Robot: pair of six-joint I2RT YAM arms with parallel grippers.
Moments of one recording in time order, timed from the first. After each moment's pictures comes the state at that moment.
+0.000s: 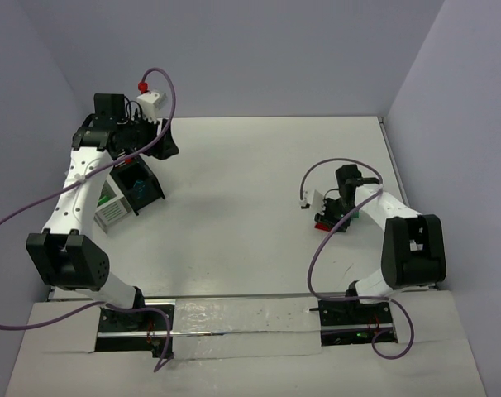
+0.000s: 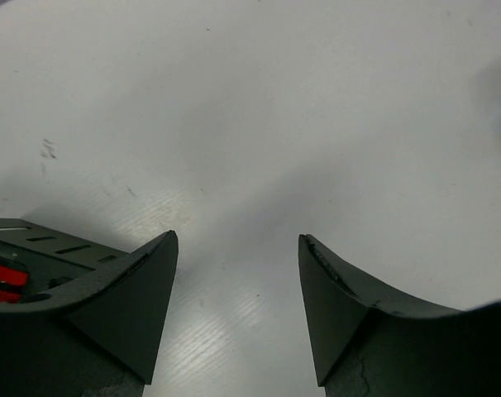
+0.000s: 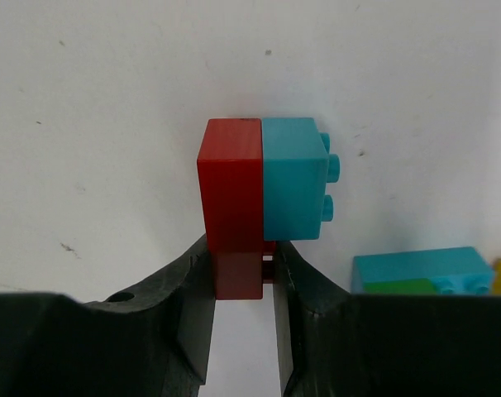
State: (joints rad) left arm -0.09 1.55 1.61 -0.77 0.49 0.26; right arm 0.05 1.50 0.84 -0.78 -0.28 -1.20
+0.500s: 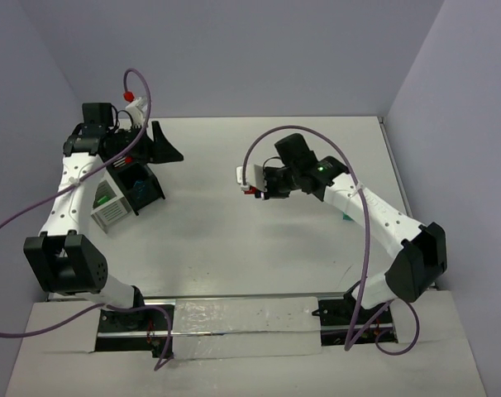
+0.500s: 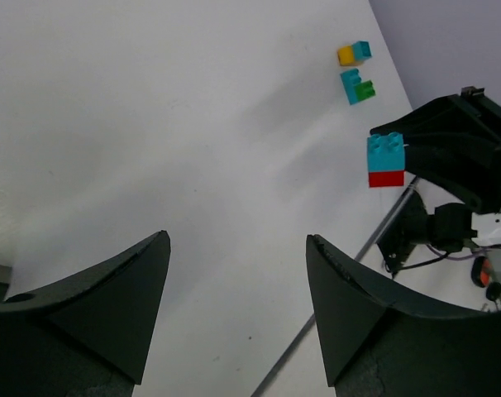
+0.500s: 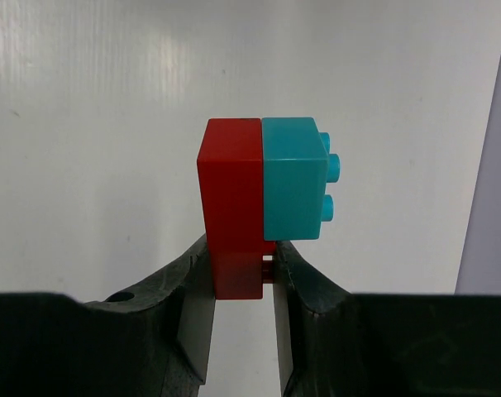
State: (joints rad) left arm 0.02 1.51 1.50 -0.76 0.88 -0.03; right arm 0.58 1.44 1.31 -0.73 -0.38 -1.04
